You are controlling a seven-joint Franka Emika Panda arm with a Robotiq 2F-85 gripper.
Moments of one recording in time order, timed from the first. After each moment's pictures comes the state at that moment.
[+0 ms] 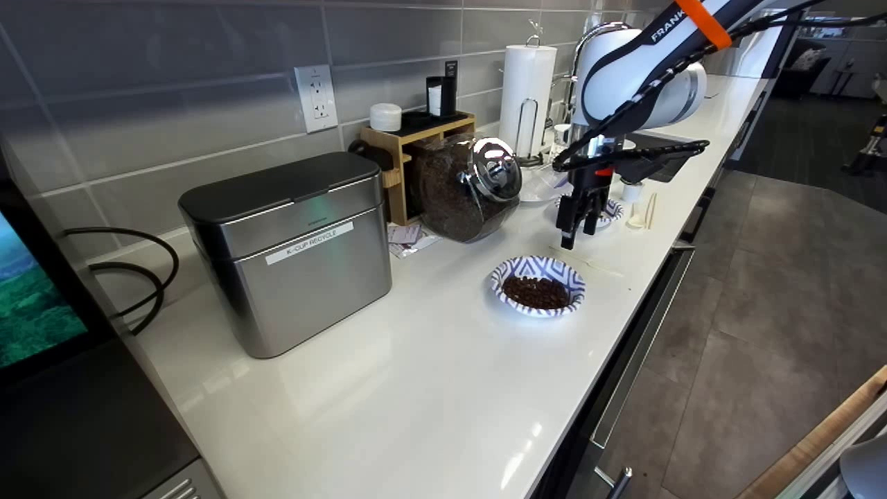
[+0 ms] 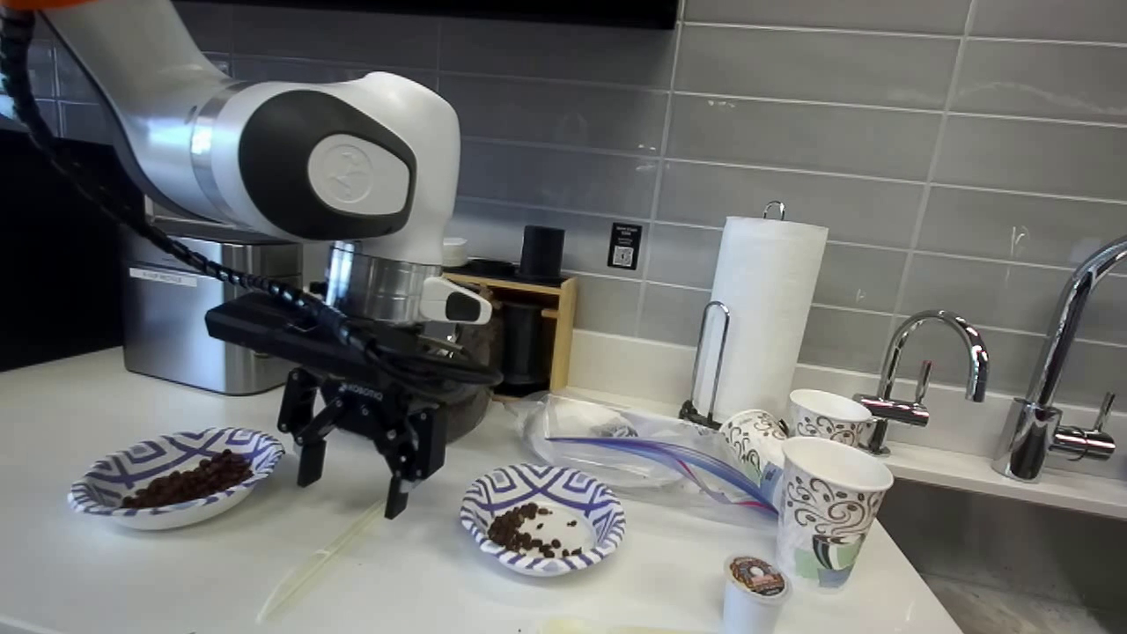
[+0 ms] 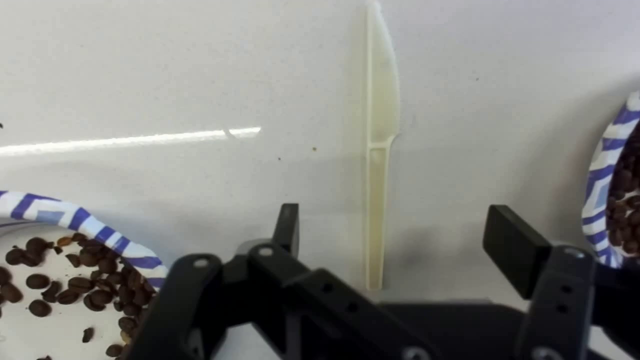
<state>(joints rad) 0.05 0.16 0.07 -2.31 0.03 2.39 -0.23</state>
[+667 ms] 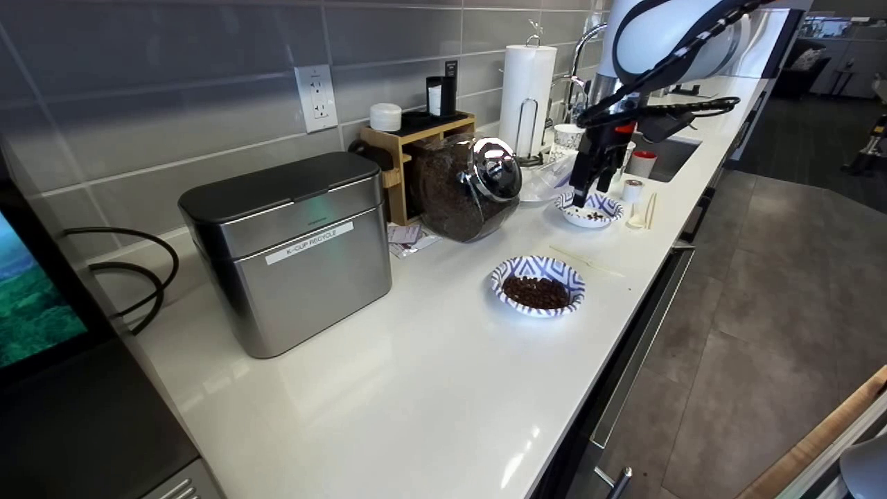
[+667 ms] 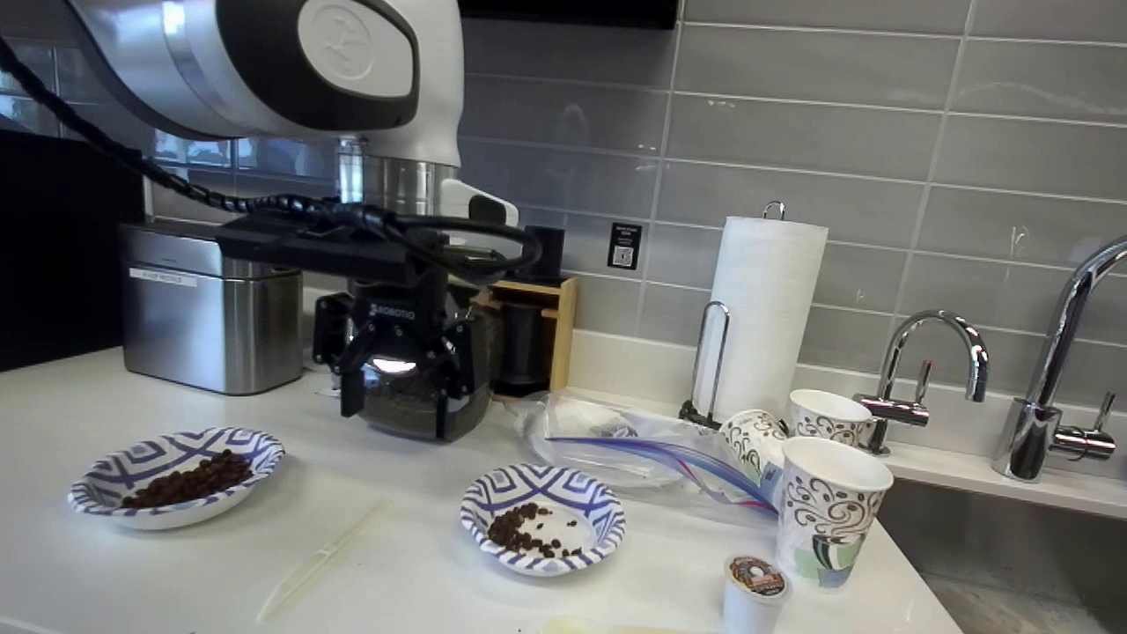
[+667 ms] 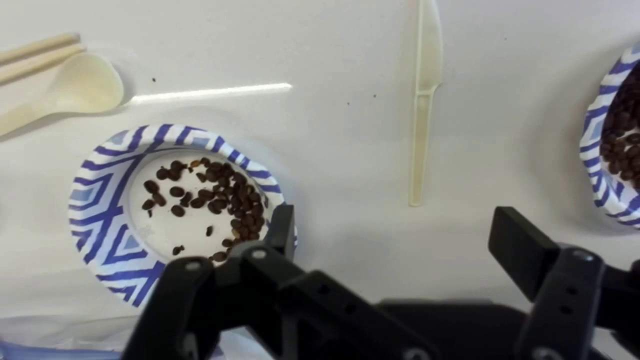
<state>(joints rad) 0.04 -0.01 0.04 -2.34 -0.04 2.39 -0.20</state>
